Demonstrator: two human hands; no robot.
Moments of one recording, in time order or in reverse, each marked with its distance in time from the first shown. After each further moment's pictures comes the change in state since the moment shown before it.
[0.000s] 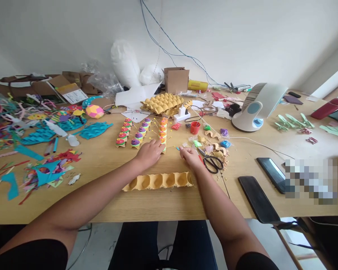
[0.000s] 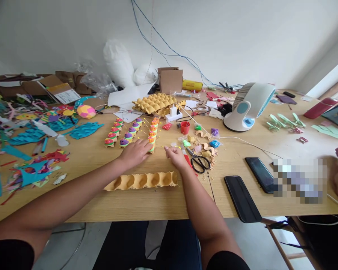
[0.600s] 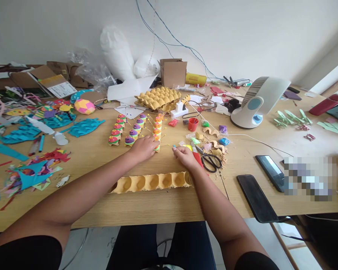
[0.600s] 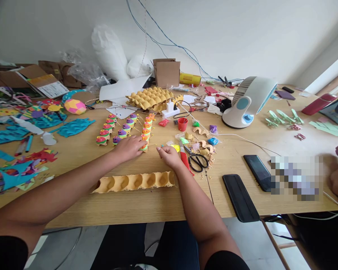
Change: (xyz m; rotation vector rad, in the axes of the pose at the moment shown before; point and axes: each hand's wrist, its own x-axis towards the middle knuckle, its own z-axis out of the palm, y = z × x) left_hand 0.020 -0.027 0.018 -0.019 -0.100 0.027; right_hand 0.002 -0.002 0.010 -0.063 -0.042 -0.002
